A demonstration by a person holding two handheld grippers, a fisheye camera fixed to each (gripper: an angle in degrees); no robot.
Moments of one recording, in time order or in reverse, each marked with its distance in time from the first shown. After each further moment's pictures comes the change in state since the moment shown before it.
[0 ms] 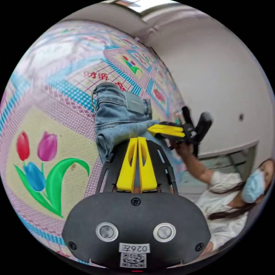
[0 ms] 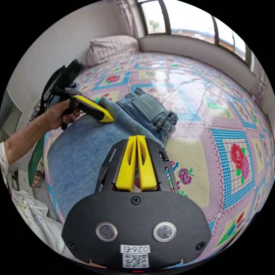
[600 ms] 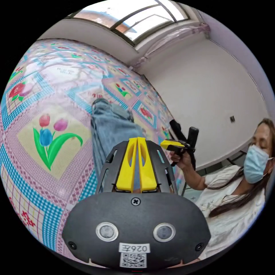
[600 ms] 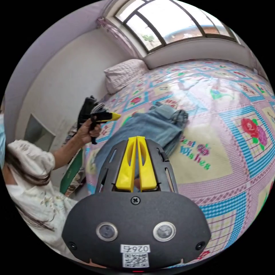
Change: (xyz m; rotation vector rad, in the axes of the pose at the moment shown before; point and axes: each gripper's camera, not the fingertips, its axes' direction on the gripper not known) left arm 0.086 0.115 -0.013 0.302 -0.002 0.043; right arm -0.034 0.076 -0.043 0.195 -0.346 0.146
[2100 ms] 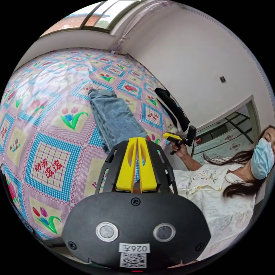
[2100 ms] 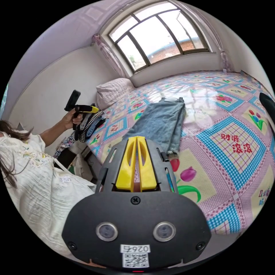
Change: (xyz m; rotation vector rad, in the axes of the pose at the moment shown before) left arm 0.103 0.175 -0.120 -0.267 -0.097 0.216; right arm -0.249 0.214 -0.064 0.229 0.187 0.122
